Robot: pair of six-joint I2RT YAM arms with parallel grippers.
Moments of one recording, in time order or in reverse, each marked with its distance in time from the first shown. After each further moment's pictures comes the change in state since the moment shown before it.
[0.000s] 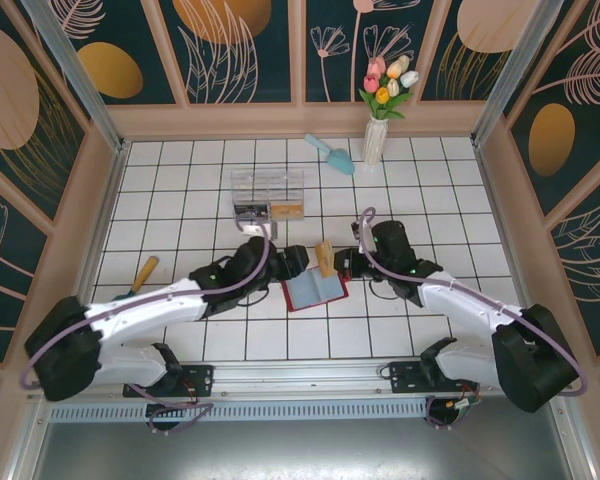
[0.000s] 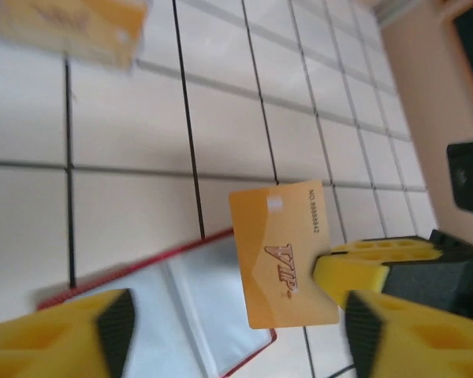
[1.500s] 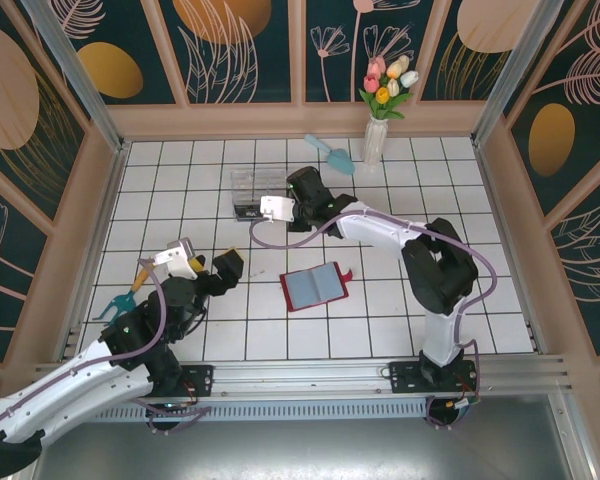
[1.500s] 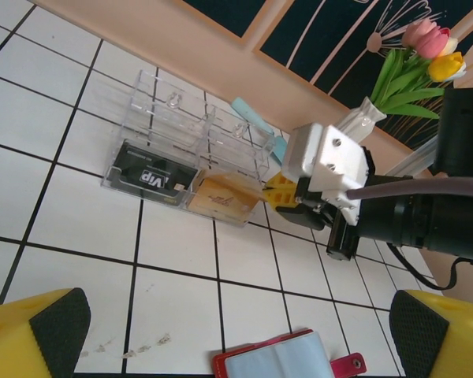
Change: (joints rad) left arm 0.000 -0.749 -0.250 -0.262 -0.364 0.119; right arm 0.170 0.719 0.816 -0.219 0.397 -1.511
